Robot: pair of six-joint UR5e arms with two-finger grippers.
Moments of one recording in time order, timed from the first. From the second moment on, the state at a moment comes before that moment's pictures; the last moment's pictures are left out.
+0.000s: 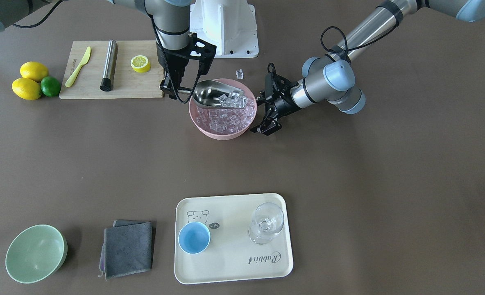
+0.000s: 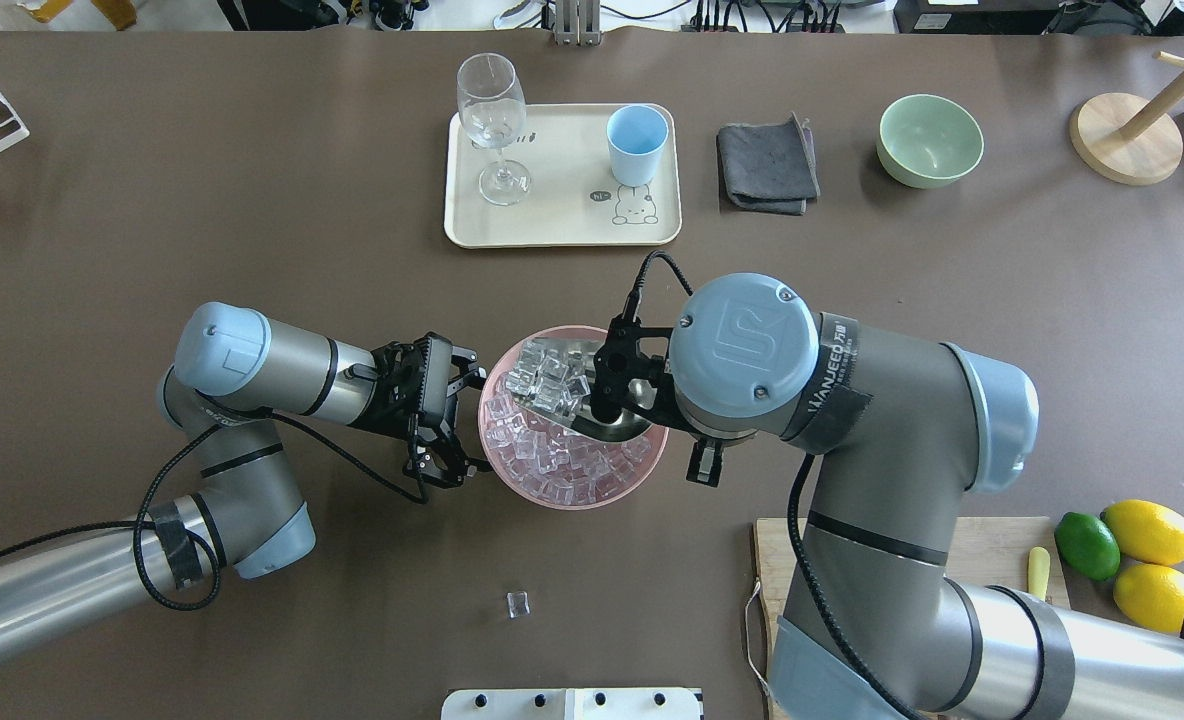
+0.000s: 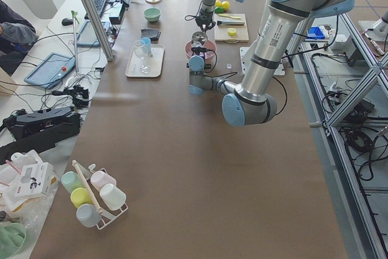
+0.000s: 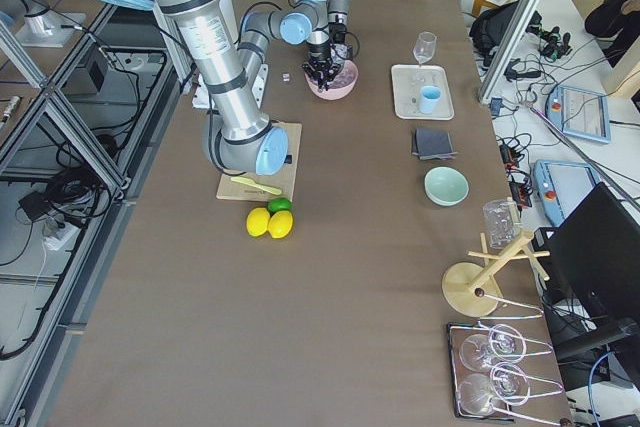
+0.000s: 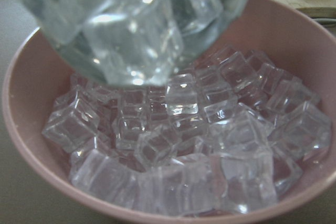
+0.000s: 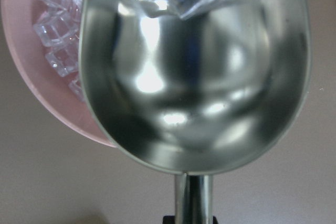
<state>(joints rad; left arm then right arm) -0.53 -2.08 -1.28 -2.91 -2.12 0.06 0.43 -0.96 1.98 -1.95 1.70 -0.05</state>
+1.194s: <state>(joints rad) -0.66 -2.05 -1.30 -2.87 -2.22 0.05 0.49 -1.17 2.15 -1.56 1.78 0.21</state>
